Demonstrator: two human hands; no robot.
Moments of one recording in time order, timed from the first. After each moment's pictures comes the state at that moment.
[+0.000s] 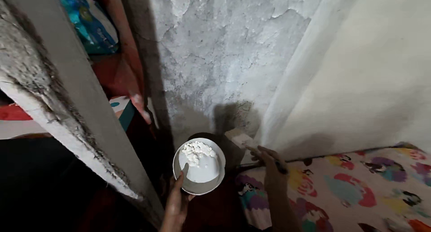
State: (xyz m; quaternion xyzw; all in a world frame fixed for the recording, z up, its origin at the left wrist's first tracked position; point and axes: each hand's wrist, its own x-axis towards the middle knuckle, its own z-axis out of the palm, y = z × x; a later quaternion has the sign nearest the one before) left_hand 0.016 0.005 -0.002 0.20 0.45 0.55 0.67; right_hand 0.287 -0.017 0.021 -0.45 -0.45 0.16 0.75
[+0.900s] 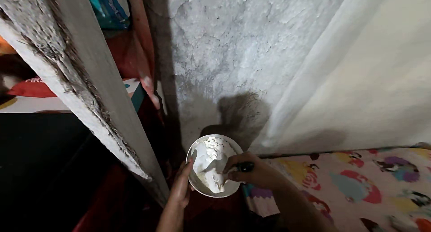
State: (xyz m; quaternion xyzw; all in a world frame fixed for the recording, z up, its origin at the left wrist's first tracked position) left_hand 0.000 -0.006 0.003 0.35 0.48 0.47 0.65; right_hand 0.247 -0.021 0.078 -0.33 -0.77 0.44 0.33
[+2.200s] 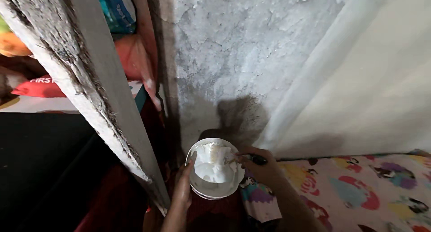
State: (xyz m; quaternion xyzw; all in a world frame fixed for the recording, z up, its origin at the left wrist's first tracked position) left_hand 0.012 -0.002 -0.002 0.31 0.48 0.55 0.61; right_hand 0.256 -0.022 0.061 -0.48 -0.68 0.27 0.49
